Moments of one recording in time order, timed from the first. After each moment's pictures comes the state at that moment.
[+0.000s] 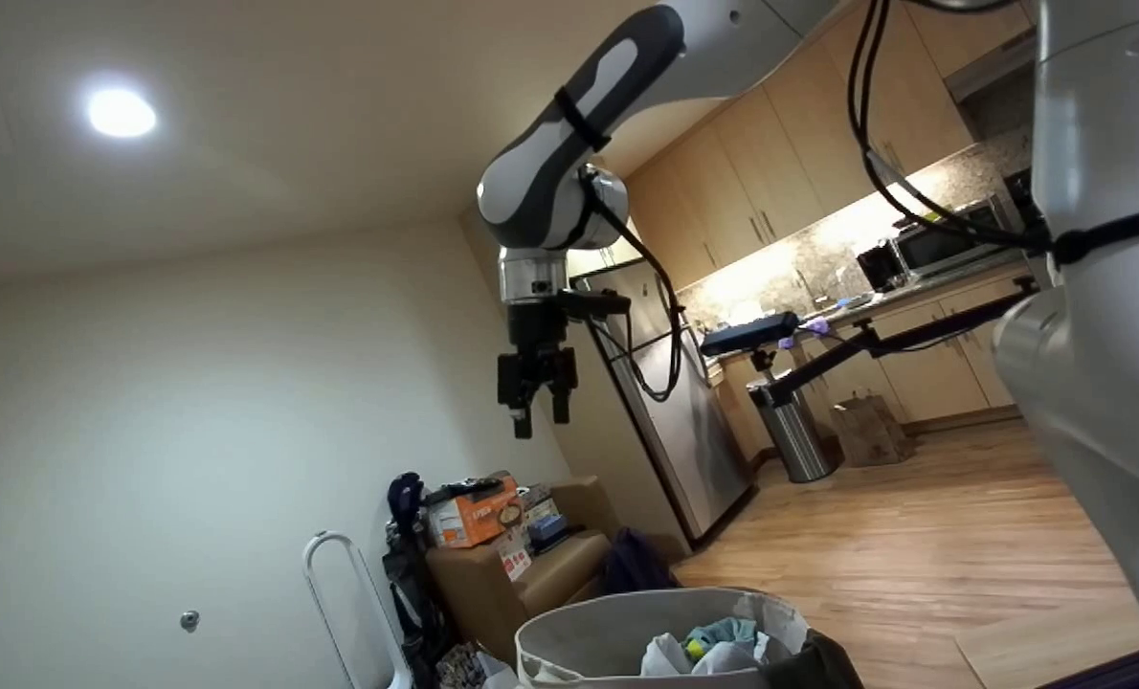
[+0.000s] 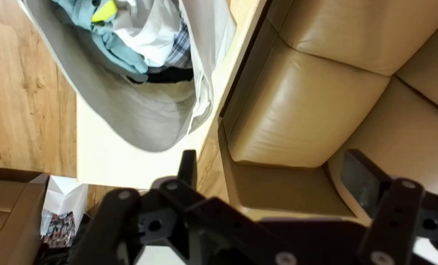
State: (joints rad) arm -0.12 -0.39 -0.35 -2.17 0.08 2.13 -0.25
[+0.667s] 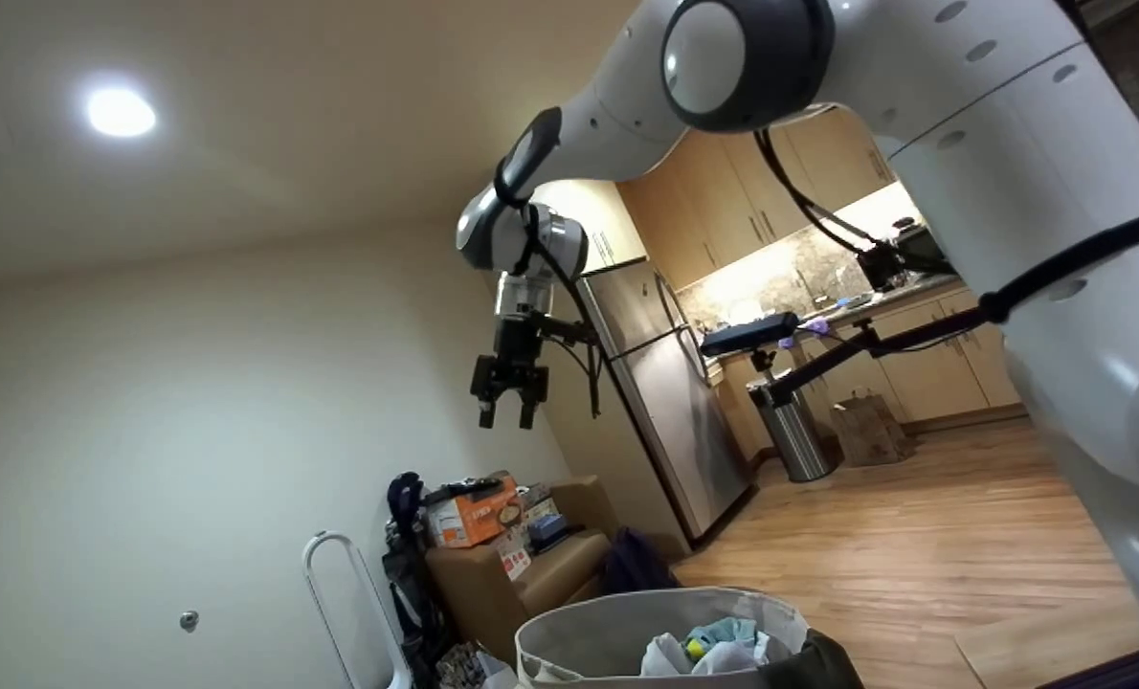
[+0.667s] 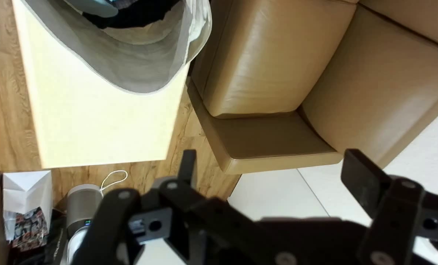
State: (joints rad) arm -0.21 0.08 -0.48 -1.69 0.58 1.97 -0.56
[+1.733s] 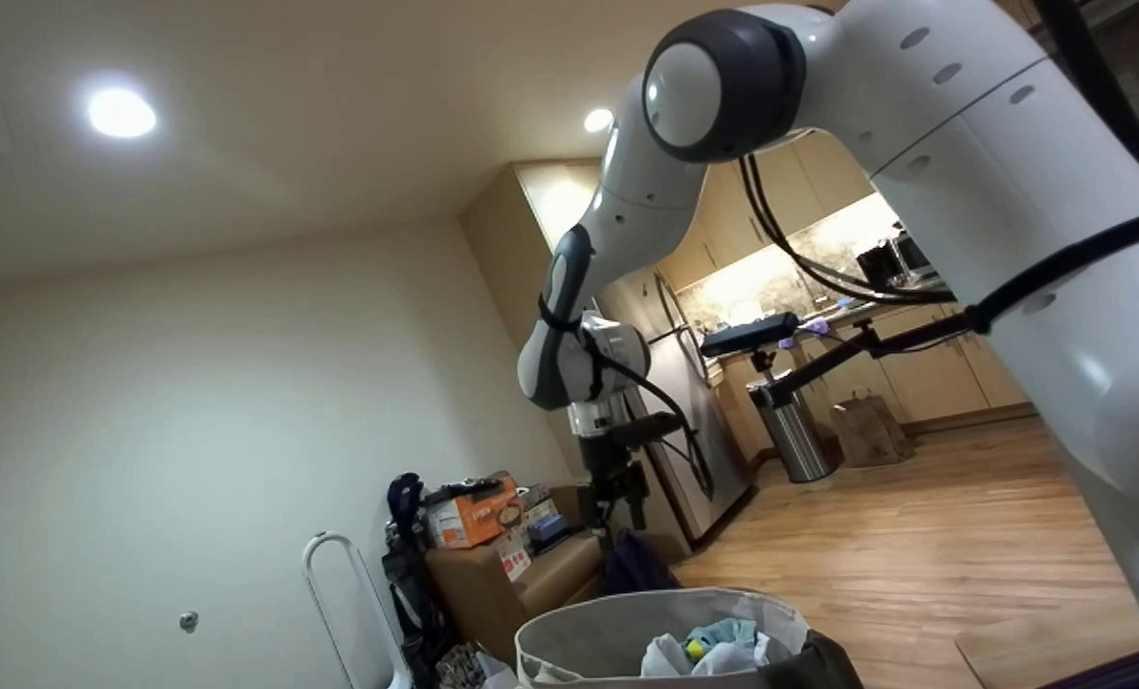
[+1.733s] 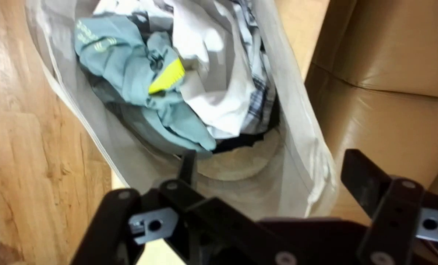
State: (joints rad) arm -0.31 0.15 -0.38 -2.09 0.34 2.29 -0.52
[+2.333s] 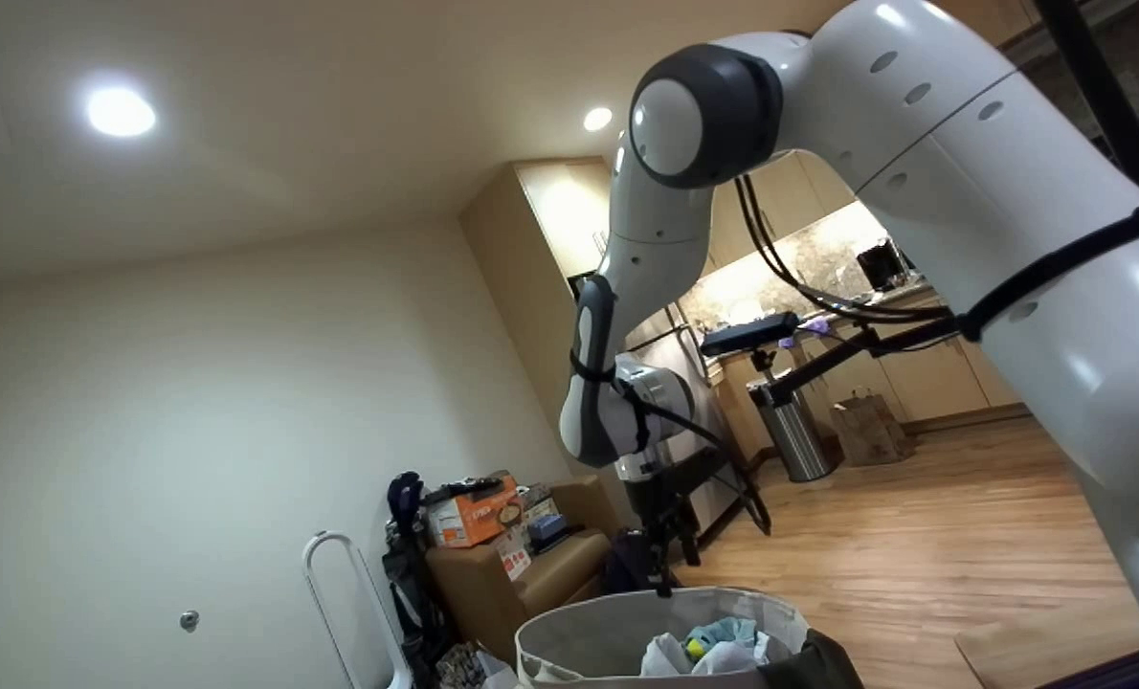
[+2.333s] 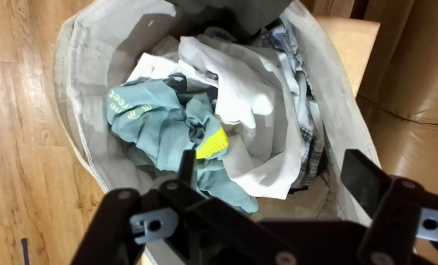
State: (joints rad) arm -0.36 0.22 -0.36 -2.23 0.30 2.47 -0.51
